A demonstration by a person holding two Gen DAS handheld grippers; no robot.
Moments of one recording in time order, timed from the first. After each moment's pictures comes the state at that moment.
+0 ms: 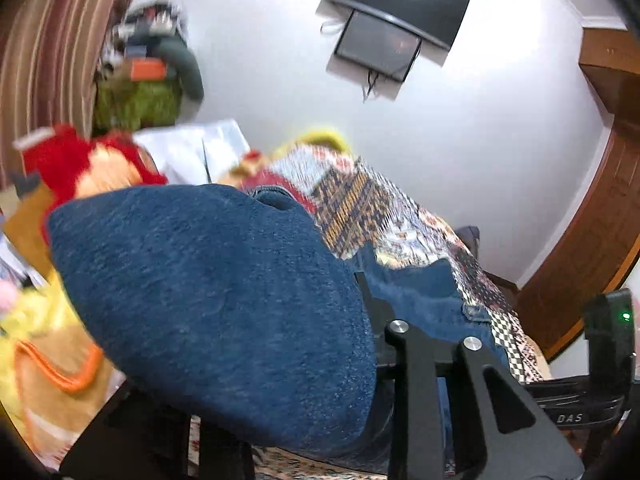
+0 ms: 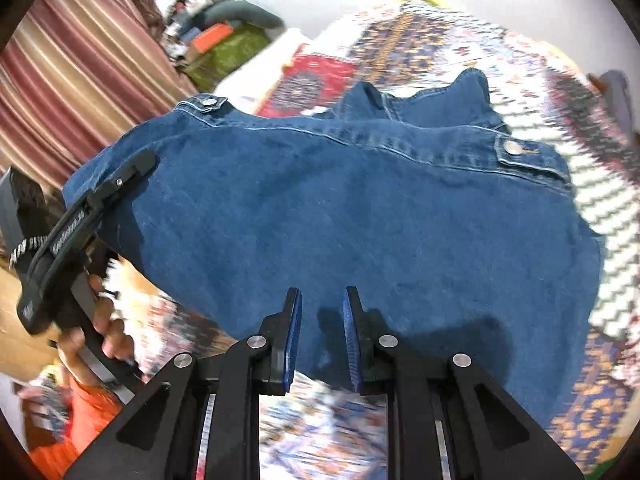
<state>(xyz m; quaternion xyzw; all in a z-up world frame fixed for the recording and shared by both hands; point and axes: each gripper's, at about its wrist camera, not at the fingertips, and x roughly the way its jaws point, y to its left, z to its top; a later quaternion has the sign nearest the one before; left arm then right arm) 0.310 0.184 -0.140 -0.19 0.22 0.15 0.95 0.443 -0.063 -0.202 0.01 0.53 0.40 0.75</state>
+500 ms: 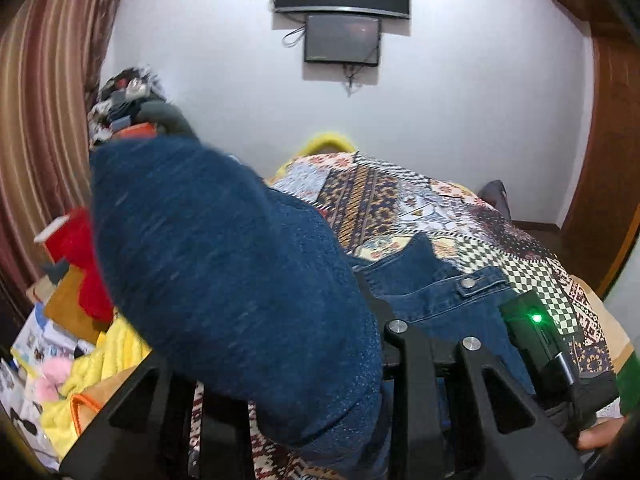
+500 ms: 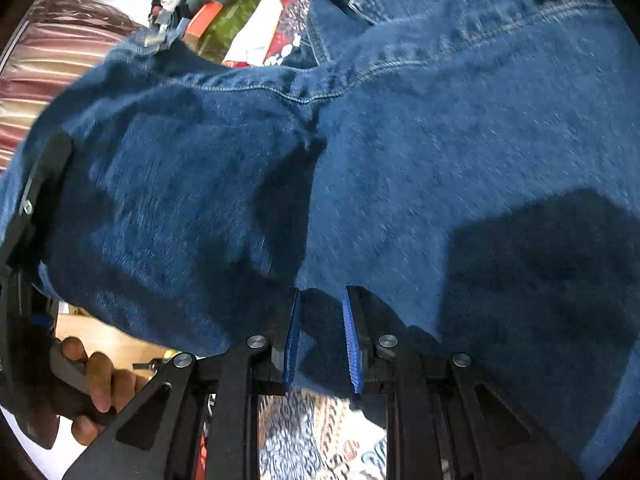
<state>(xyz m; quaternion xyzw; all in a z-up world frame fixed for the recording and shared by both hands) 0.328 0.129 -0.139 -0.03 0.24 0.16 0.96 0.445 -0.002 -0.300 0.12 0.64 0.43 0.62</state>
